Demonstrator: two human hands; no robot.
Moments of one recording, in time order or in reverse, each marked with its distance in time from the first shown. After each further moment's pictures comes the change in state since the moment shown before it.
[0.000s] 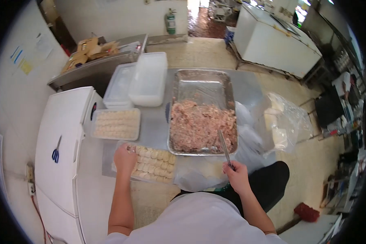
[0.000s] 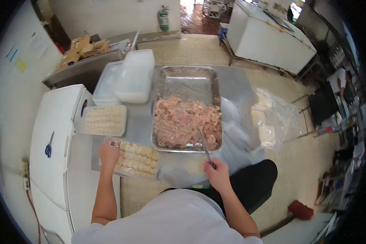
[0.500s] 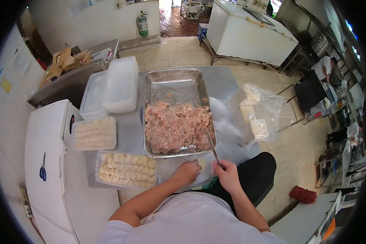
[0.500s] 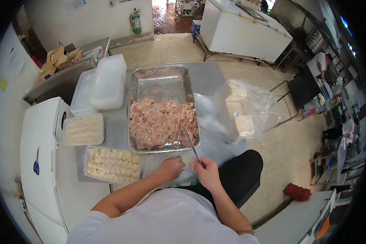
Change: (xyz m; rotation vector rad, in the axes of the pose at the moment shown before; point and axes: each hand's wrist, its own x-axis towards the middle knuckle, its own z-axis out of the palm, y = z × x) left_hand -0.131 0.161 0.185 -0.115 -0.640 1.141; right_hand -0.010 0.029 -0.027 0.069 0.088 -0.011
